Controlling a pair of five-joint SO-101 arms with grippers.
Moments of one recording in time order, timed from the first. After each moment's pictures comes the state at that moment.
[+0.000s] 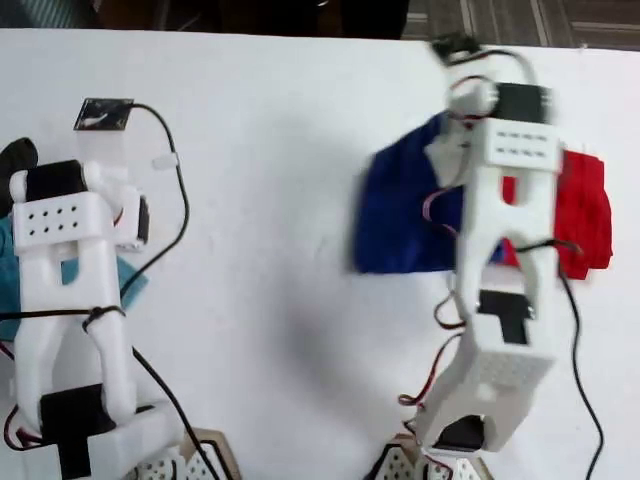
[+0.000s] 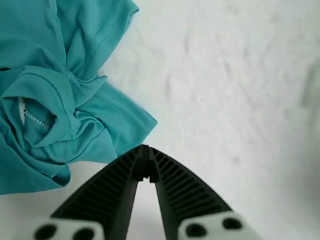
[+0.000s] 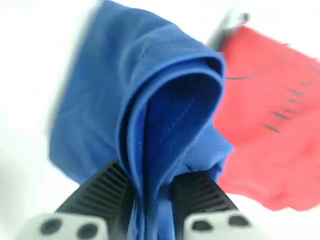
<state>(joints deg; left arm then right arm) -20.2 -13.5 14.1 86.3 -8.5 3.9 18.5 -36.5 100.0 26.4</state>
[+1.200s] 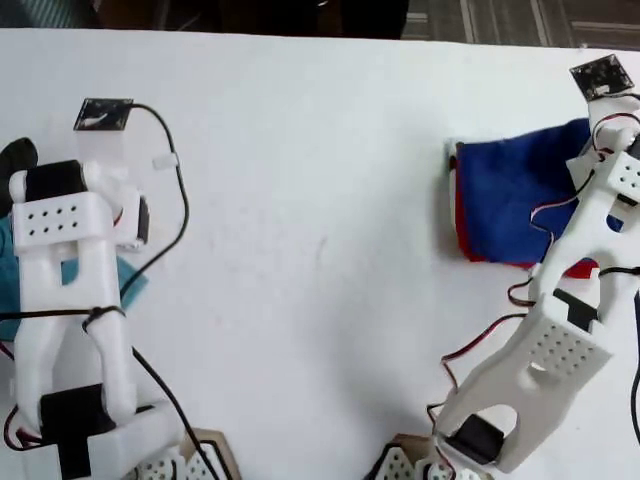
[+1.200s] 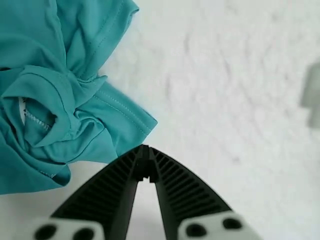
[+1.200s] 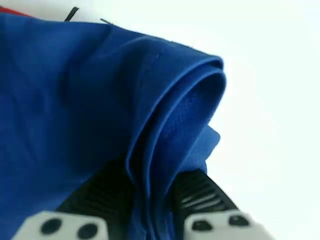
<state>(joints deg) -20.2 -13.5 14.1 86.2 -8.5 28.4 33.0 -36.4 67.5 48.6</state>
